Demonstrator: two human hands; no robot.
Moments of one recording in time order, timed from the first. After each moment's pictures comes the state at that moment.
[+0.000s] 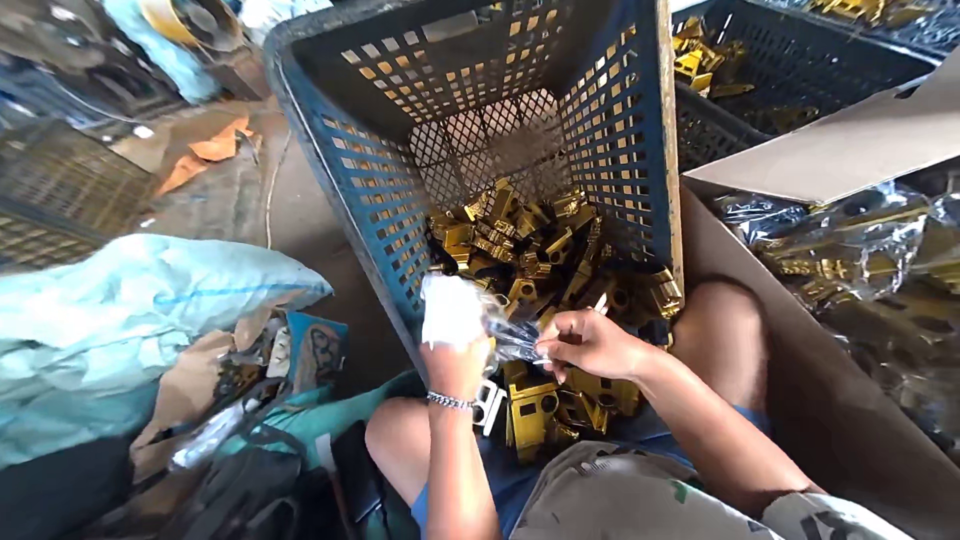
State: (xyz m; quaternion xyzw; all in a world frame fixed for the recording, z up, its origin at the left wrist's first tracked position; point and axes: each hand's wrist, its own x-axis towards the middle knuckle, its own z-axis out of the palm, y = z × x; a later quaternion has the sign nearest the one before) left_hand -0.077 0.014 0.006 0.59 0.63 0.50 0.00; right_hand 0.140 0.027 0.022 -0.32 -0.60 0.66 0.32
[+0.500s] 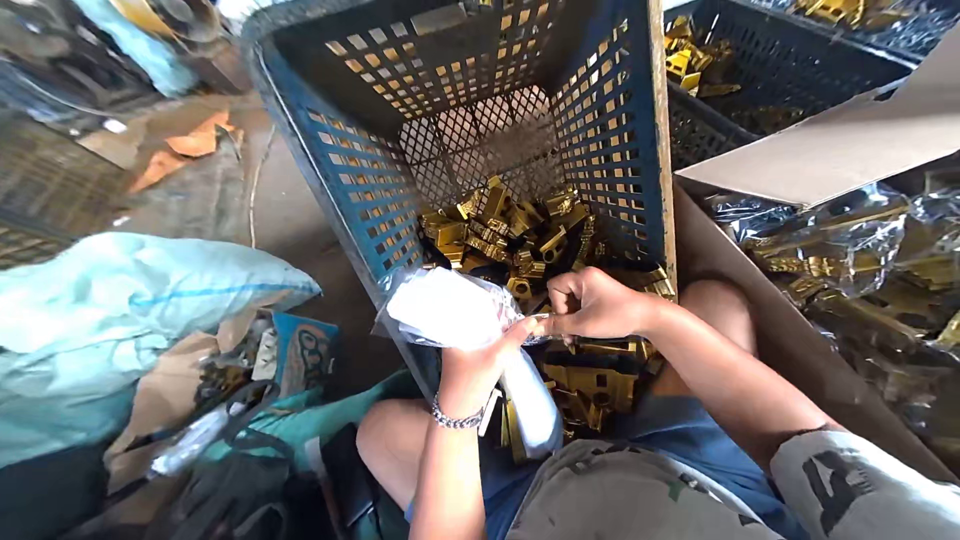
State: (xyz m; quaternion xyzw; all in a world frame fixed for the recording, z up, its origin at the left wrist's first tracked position) left_hand -0.044 0.006 0.042 0.47 0.47 0.61 0.44; right_hand 0.149 0.071 0.061 -0.33 -0.74 0.54 0.24
